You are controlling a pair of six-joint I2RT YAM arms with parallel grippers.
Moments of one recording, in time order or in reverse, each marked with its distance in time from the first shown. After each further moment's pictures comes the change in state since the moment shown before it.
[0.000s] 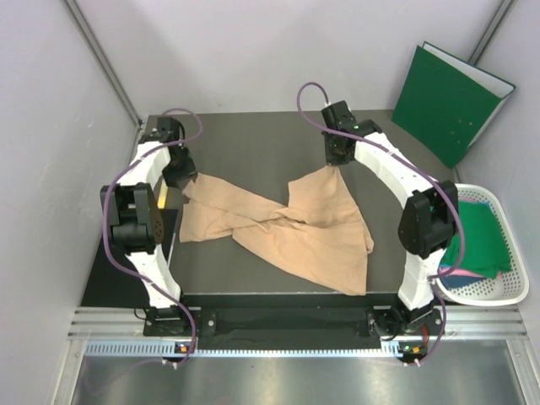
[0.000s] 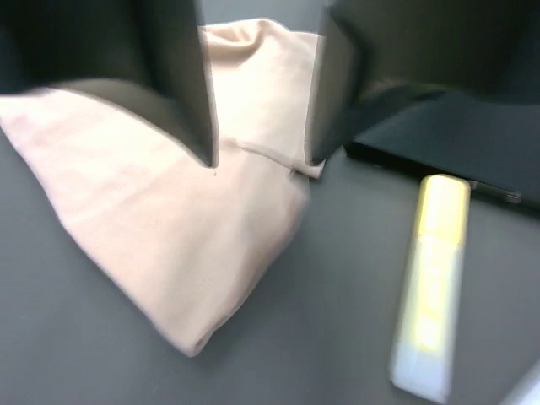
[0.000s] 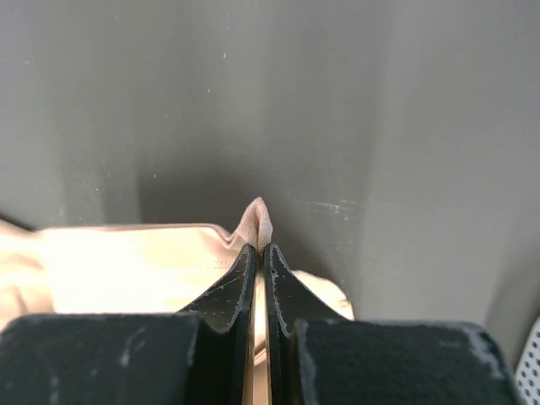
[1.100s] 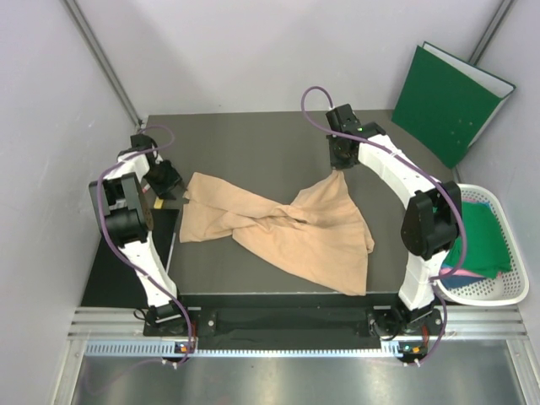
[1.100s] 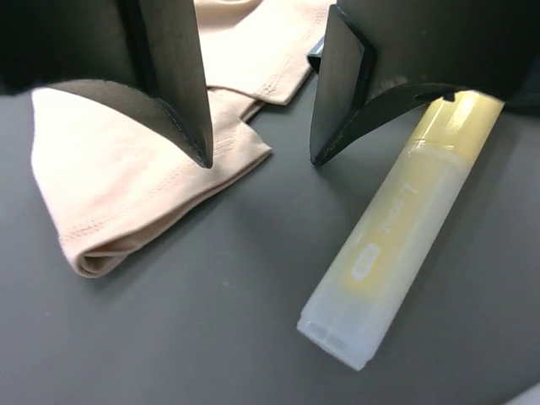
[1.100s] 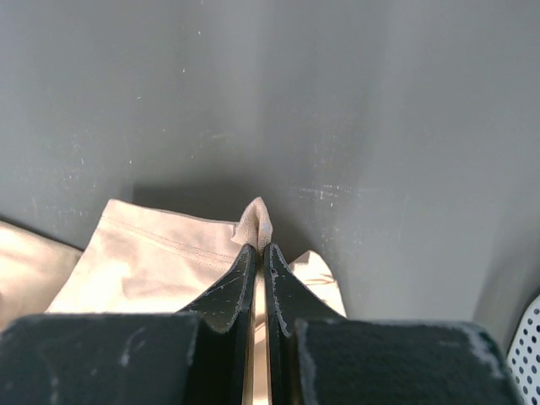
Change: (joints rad) left arm 0.219 0.112 -0.051 0.120 0.286 -0.056; right arm -0.025 -0.036 -0.055 -0.001 -0.010 -0.014
